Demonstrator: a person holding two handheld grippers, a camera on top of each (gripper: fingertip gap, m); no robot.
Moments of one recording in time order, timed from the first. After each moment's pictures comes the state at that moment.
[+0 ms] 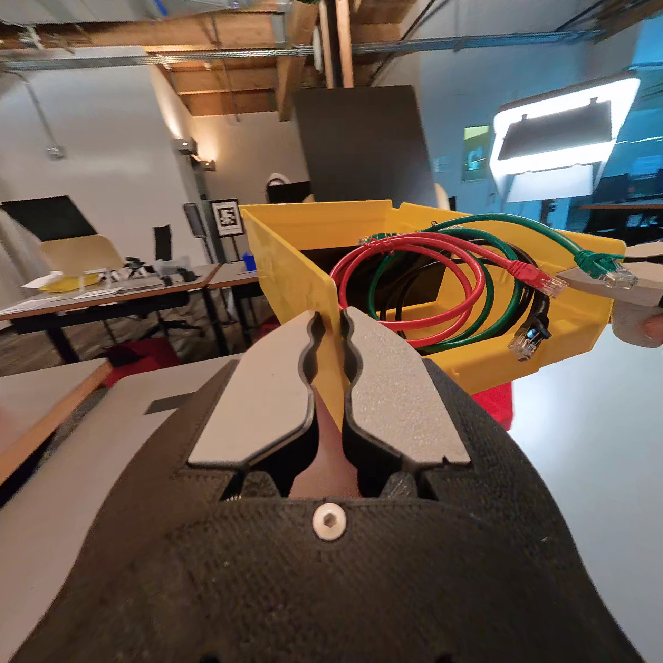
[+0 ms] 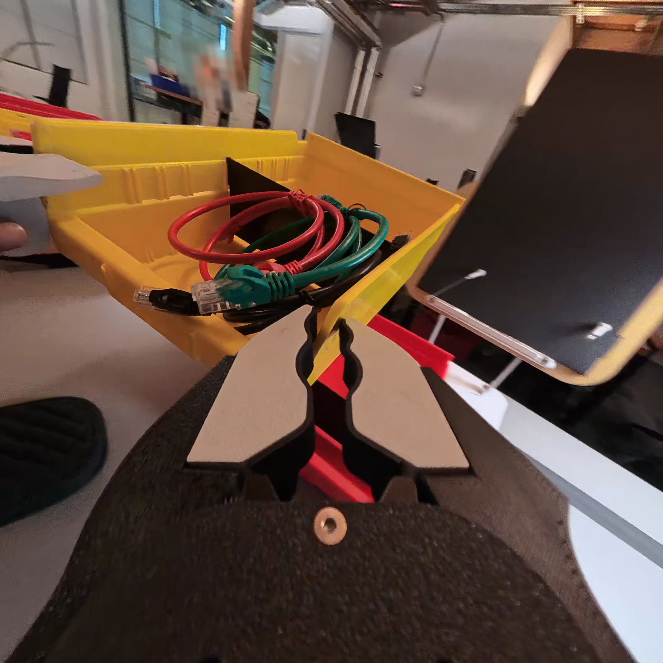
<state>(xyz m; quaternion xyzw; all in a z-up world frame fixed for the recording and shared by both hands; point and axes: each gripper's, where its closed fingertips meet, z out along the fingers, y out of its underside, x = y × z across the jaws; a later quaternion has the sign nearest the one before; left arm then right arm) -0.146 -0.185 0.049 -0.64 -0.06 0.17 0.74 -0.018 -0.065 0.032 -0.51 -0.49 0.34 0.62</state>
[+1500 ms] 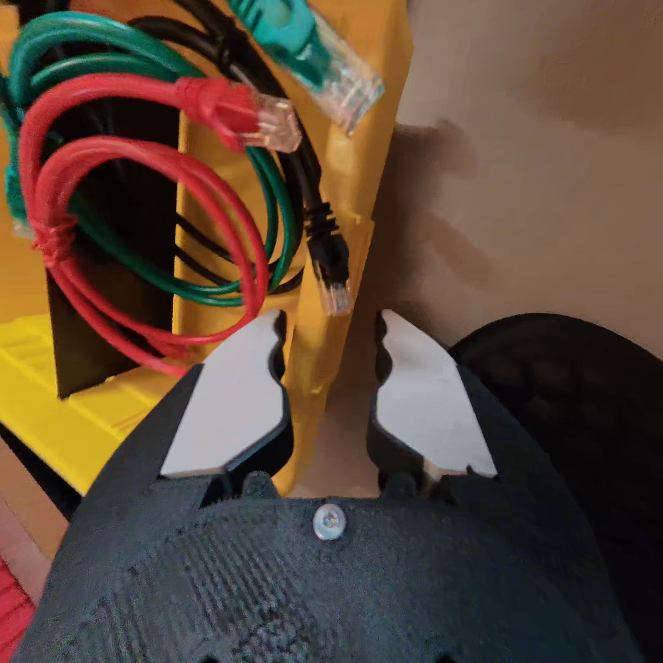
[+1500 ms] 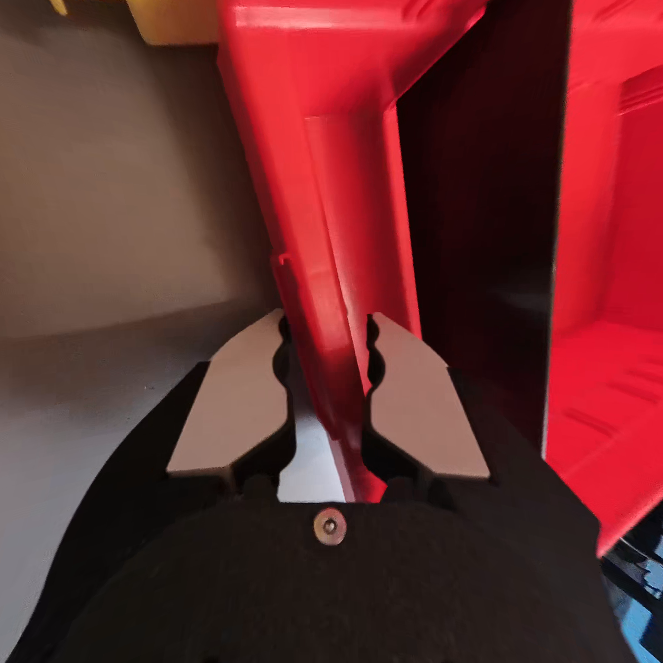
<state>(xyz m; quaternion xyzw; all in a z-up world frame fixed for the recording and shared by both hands) -0.180 -0.176 -0.211 -0.92 0.29 0.16 0.22 -0.064 0.008 -0.222 -0.45 -0.86 0.04 0.24</state>
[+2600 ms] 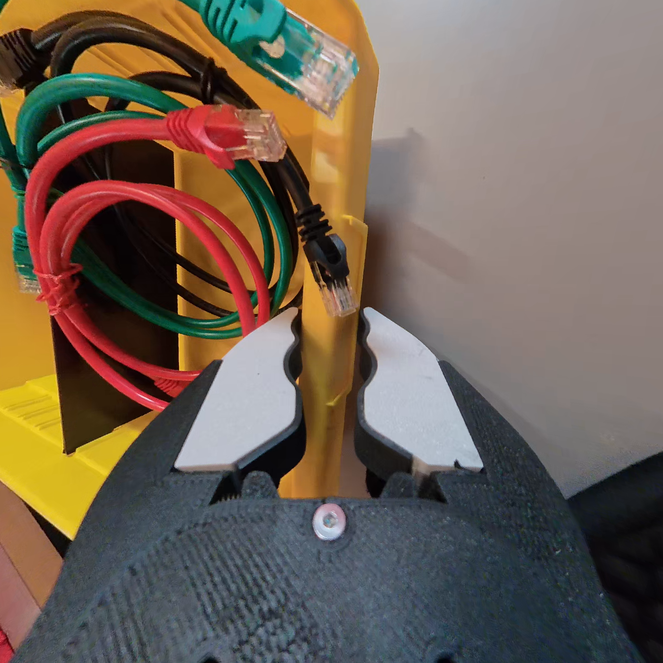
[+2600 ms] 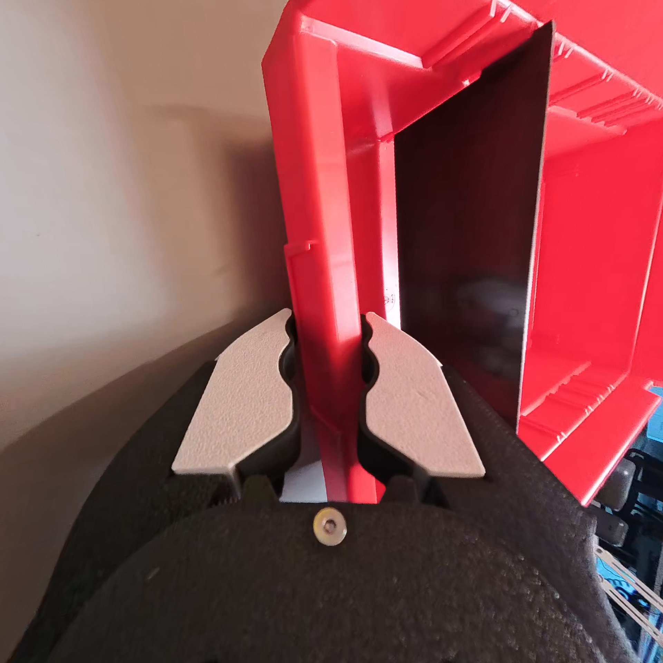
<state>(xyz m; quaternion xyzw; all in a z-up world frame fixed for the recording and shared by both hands) -0.225 -0.105 -0.214 -0.91 0.29 0.15 0.25 0.135 0.163 -0.217 -0.61 -0.72 -0.05 0.32</state>
